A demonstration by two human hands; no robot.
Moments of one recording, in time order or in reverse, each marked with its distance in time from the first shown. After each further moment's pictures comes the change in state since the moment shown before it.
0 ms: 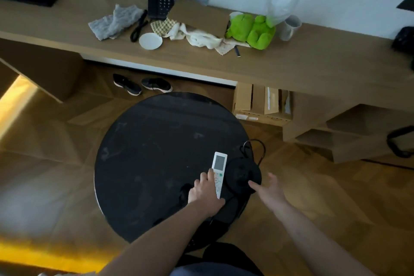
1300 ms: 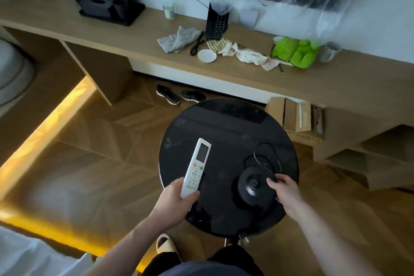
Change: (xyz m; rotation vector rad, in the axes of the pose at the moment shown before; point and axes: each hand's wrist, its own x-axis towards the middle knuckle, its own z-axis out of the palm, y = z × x) left_hand -0.180 -0.213 -0.092 -0.593 0.321 0.010; right_hand -0.093 -0.035 0.107 0.306 -0.052 -0.086
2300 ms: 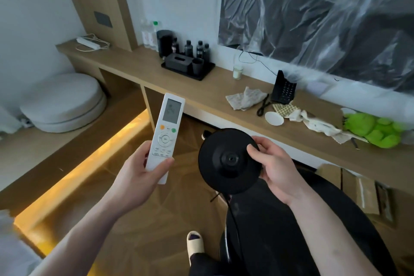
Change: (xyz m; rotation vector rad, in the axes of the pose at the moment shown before) left_hand 0.019 -0.020 -0.364 -0.199 0.468 0.226; right_hand -0.183 -0.280 0.319 0.079 -0.579 -0.525
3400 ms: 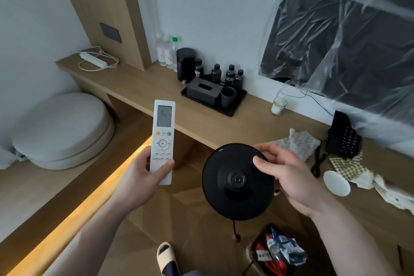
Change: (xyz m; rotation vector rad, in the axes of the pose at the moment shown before) left_hand 0.379 -0.076 -0.130 -0.049 0.052 -0.130; right_hand 0.329 -0.117 0.154 -0.190 -0.108 0.036
